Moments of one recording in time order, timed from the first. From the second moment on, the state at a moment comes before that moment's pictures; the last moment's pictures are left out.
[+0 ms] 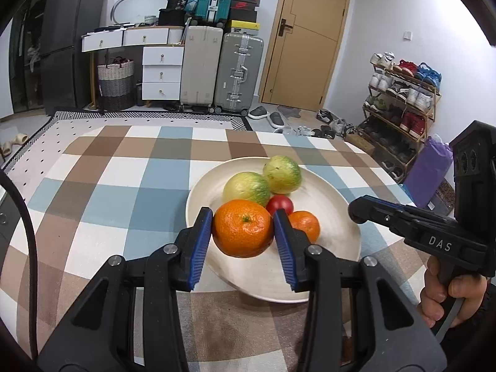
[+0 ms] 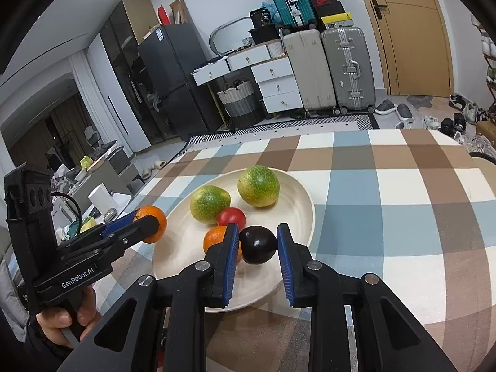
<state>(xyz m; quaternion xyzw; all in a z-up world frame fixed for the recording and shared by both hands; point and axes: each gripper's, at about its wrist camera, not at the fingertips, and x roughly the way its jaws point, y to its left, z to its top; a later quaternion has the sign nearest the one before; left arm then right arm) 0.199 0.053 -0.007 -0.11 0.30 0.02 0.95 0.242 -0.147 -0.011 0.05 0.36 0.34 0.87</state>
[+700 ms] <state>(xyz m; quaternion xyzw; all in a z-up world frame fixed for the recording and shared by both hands) 0.202 0.037 -0.015 -0.07 0.30 0.01 0.95 0.254 -0.137 -0.027 0.05 0.38 0.33 0.86</state>
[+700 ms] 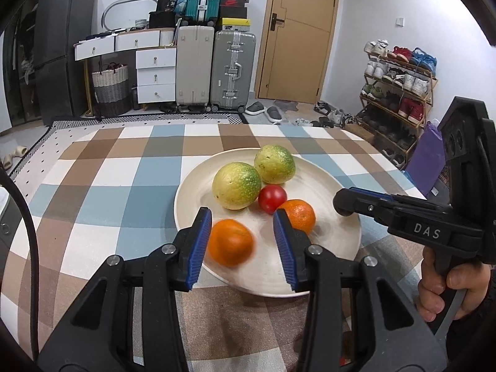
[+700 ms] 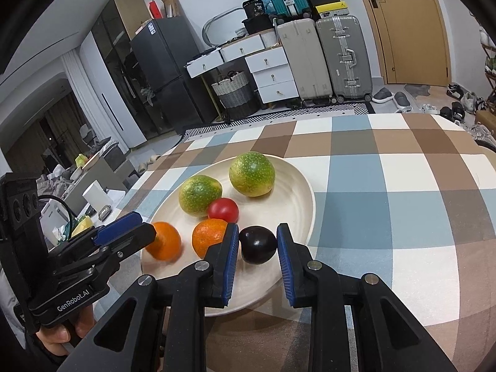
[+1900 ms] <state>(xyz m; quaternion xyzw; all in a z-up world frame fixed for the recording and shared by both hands) 0.127 0.037 -0.007 -0.08 0.27 0.05 0.96 0.199 -0.166 -0.016 0.02 0.34 0.33 0.88</state>
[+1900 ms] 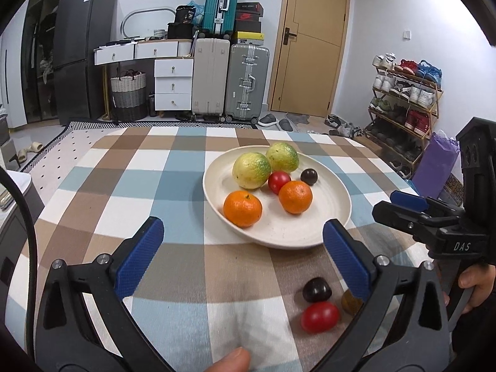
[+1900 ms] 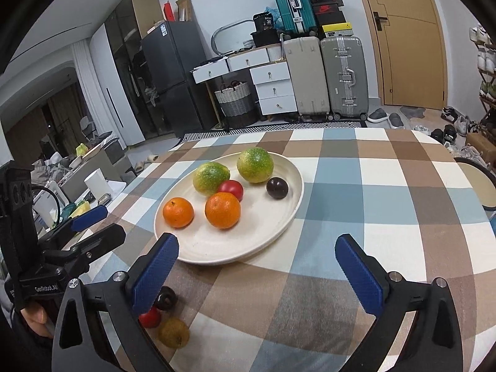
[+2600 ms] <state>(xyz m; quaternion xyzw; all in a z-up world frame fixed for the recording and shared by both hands) 0.070 0.019 -0.002 -0.07 0.27 0.05 0.96 0.141 -0.178 -0.017 -0.03 0.34 0.33 0.88</state>
